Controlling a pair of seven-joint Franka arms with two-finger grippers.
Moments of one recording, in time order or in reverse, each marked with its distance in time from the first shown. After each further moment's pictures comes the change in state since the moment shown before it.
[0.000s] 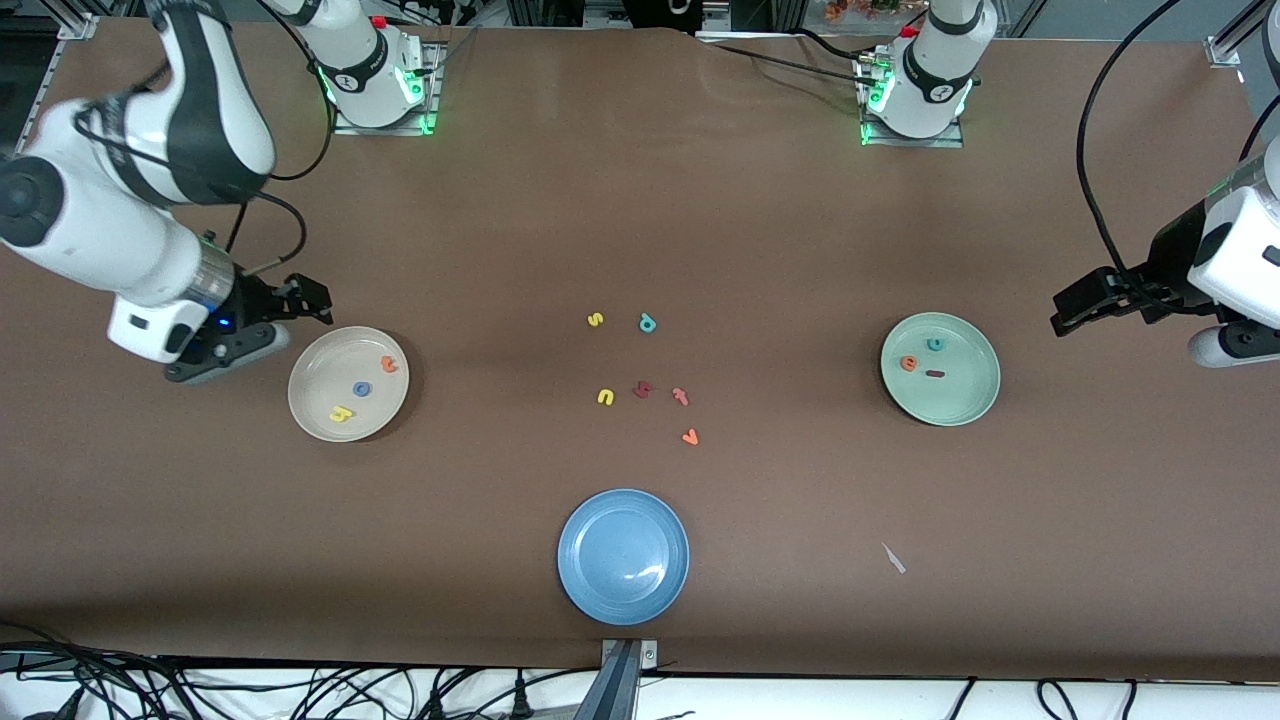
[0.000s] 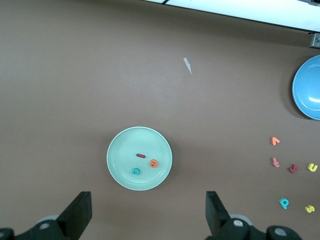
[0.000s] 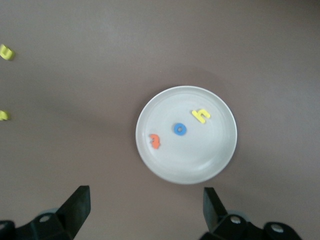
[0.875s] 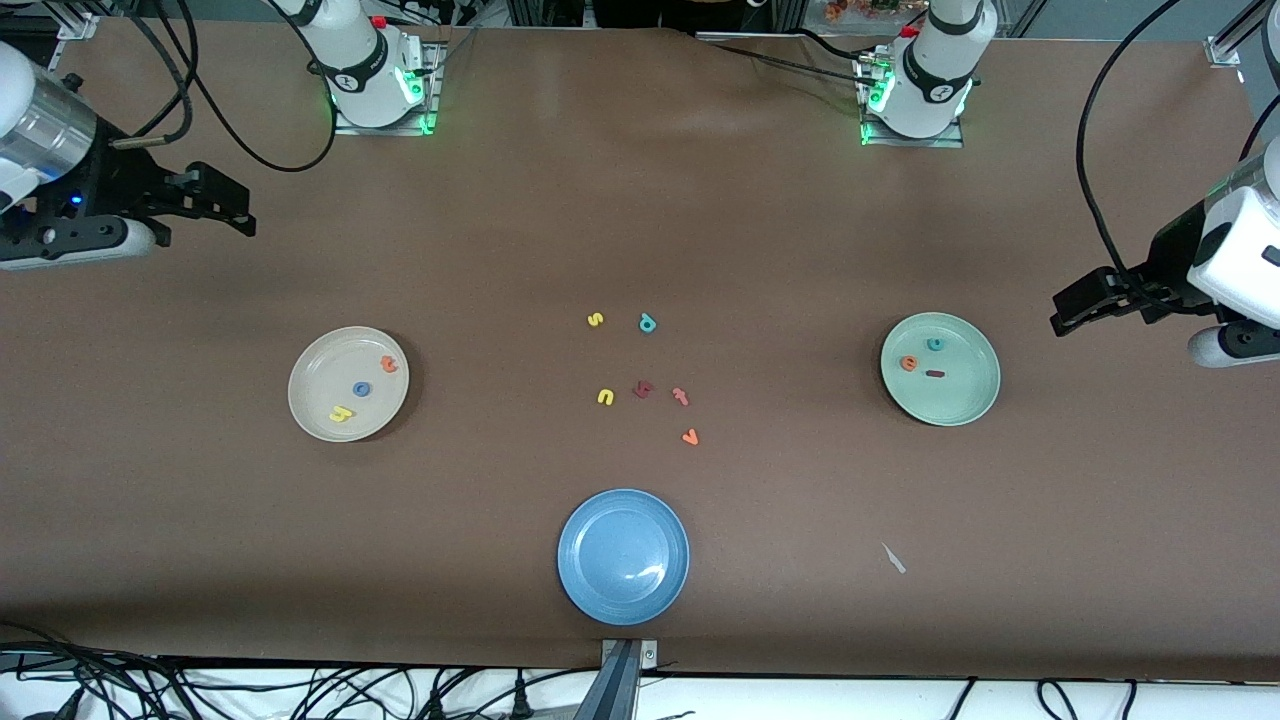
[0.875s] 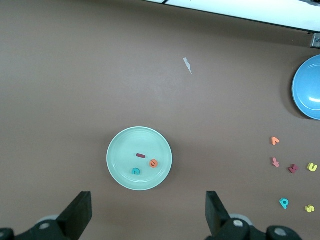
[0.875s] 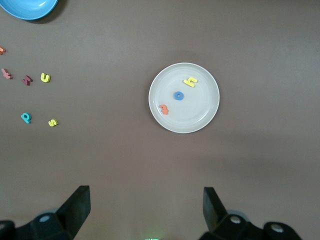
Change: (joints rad) left arm 0.000 0.000 -0.001 0.000 0.000 0.000 0.000; right arm 0.025 -0.107 0.012 0.249 -0.036 -0.362 0.301
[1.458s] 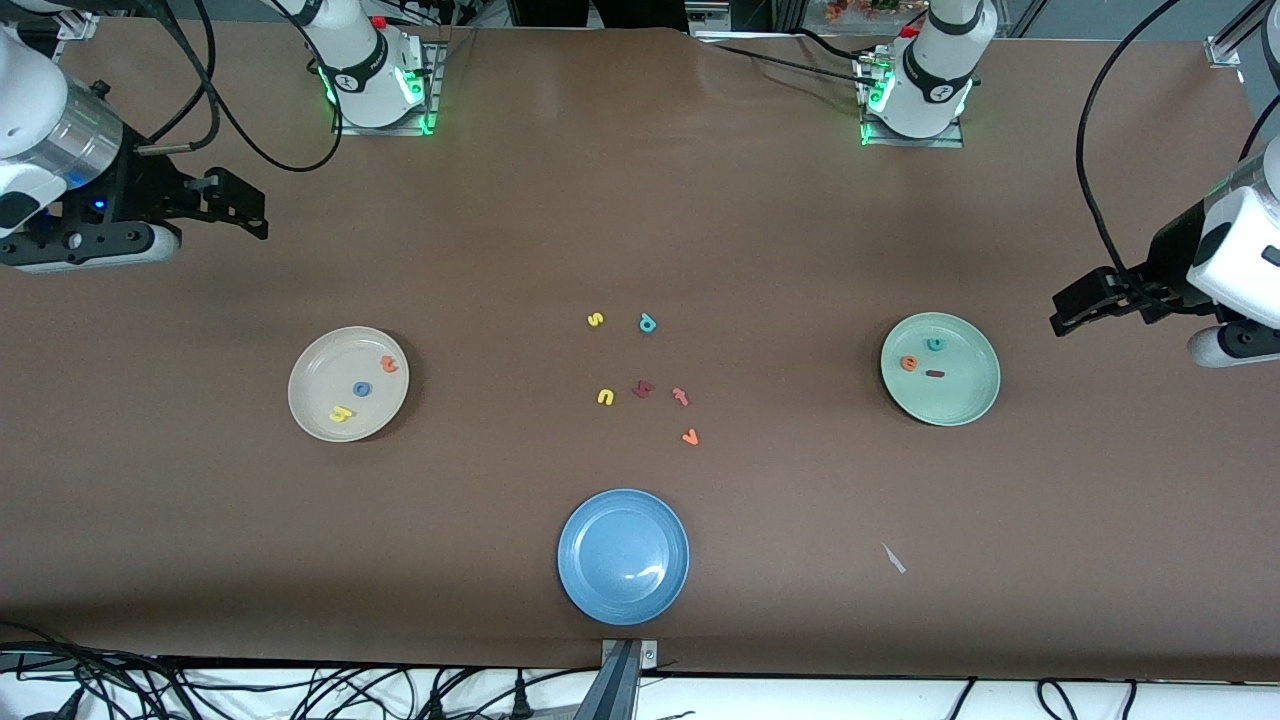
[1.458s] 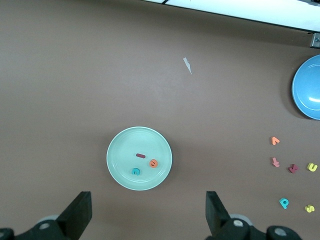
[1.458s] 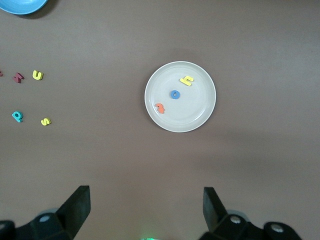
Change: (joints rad) left arm 0.000 0.000 0.000 0.000 0.000 0.000 0.000; right arm -0.016 0.007 0.014 -0.002 -0.026 0.000 -0.016
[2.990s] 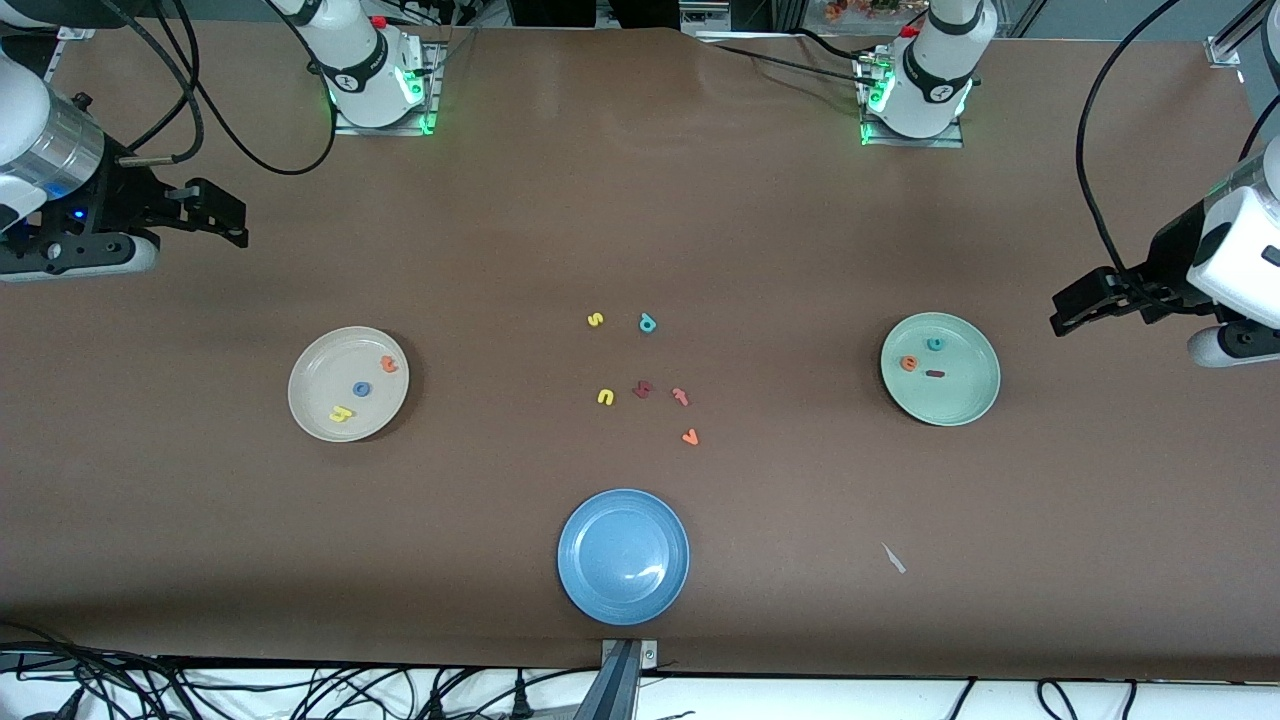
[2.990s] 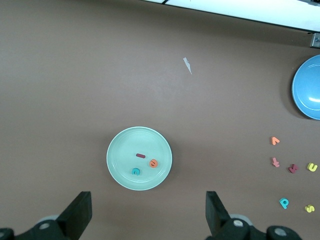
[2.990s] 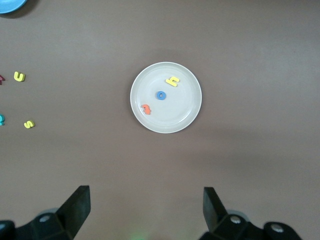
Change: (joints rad) left arm 0.000 0.000 0.000 0.000 0.000 0.000 0.000; right arm -0.038 0.012 0.020 0.006 -0.044 0.006 -0.009
